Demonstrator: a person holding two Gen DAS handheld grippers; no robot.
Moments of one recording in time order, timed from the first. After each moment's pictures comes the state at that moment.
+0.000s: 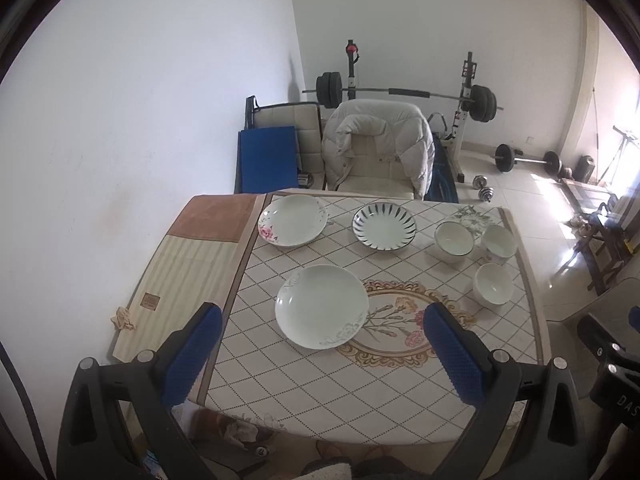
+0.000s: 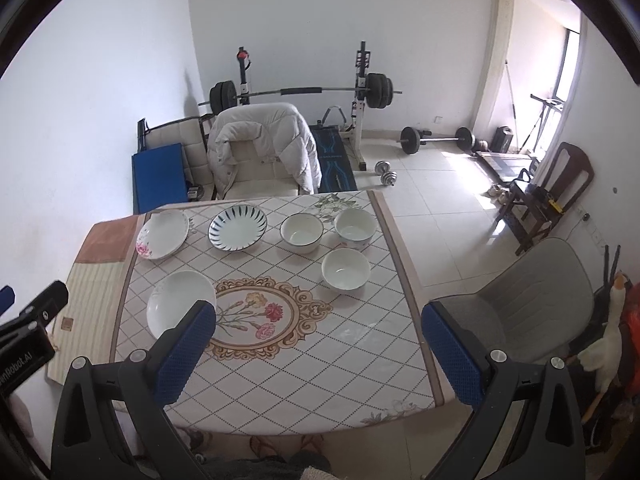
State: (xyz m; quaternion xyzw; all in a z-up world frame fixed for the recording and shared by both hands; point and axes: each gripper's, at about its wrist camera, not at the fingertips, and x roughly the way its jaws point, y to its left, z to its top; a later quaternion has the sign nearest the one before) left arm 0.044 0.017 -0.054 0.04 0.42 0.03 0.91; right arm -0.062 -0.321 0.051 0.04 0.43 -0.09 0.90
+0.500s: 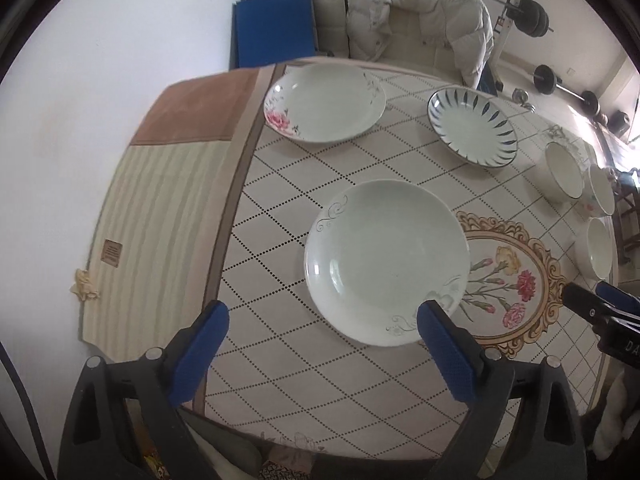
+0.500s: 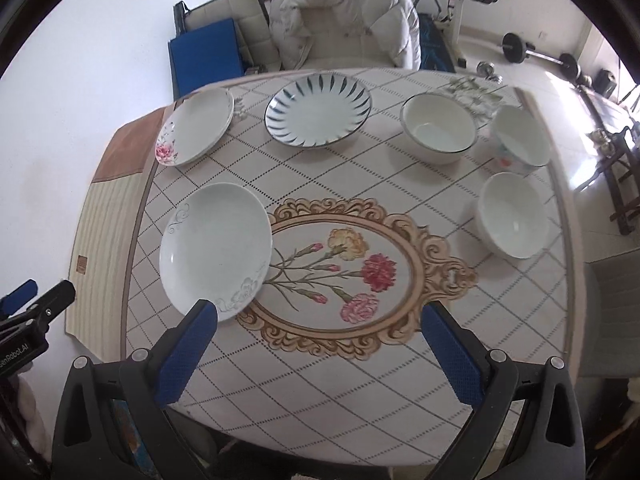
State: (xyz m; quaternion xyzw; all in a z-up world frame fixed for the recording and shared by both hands) left arm 0.213 0.121 -0.264 0.02 0.61 0.04 0.79; right arm 0.149 -0.239 -0.208 0.09 0.61 0.06 0.79
